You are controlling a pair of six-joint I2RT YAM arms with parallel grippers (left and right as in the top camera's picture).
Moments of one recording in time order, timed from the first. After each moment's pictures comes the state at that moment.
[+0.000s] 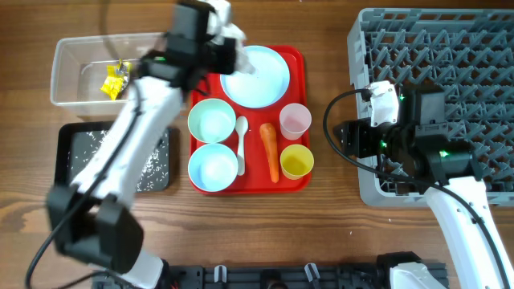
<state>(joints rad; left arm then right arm) -0.29 1.74 1.56 -0.58 0.14 -0.18 0.10 1.16 0.99 -0.78 -0.31 0.00</state>
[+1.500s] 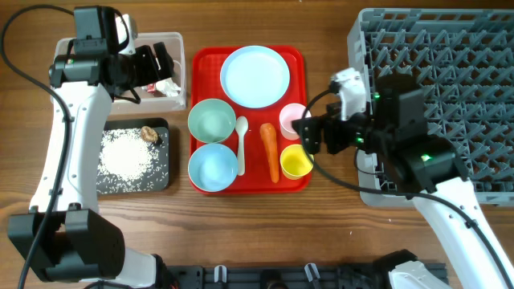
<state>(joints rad) 0.05 1.67 1.54 -0.88 0.17 -0.25 0.33 1.17 1.08 -0.64 -0.42 0.08</state>
